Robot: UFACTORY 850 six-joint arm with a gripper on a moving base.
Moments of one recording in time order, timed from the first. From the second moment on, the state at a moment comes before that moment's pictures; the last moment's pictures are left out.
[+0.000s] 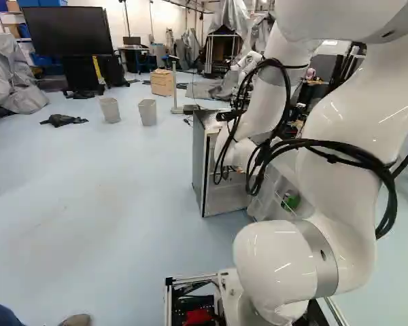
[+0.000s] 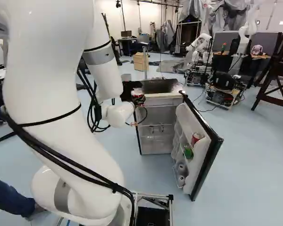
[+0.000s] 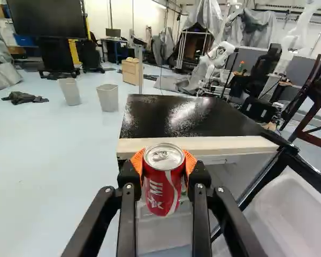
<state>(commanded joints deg) -3.2 -8.9 -23.0 1.5 64.4 -6.6</state>
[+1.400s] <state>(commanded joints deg) -6.1 -15.7 -38.8 1.5 61.1 -6.6</state>
